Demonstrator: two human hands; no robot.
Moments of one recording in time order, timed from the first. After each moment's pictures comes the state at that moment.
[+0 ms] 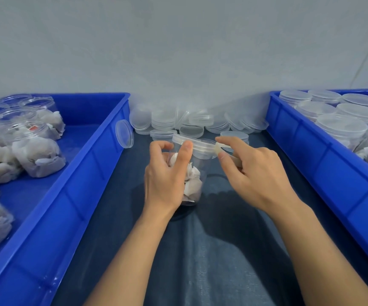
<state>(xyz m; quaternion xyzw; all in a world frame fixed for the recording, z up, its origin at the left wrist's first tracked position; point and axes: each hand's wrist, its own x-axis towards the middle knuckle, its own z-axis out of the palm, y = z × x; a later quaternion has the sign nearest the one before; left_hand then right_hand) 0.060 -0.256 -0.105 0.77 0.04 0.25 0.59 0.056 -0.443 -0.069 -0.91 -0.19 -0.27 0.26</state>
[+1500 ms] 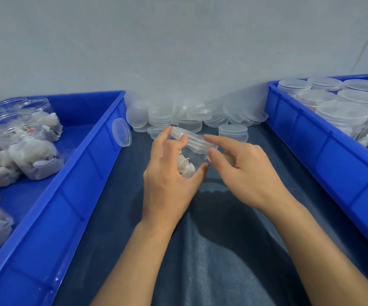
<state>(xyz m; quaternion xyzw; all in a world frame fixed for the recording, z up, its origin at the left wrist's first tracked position) 0.047 -0.262 -0.116 0.82 -0.11 0.42 0.39 0.052 -0.433 -0.074 -0.89 -0.16 -0.17 0.39</state>
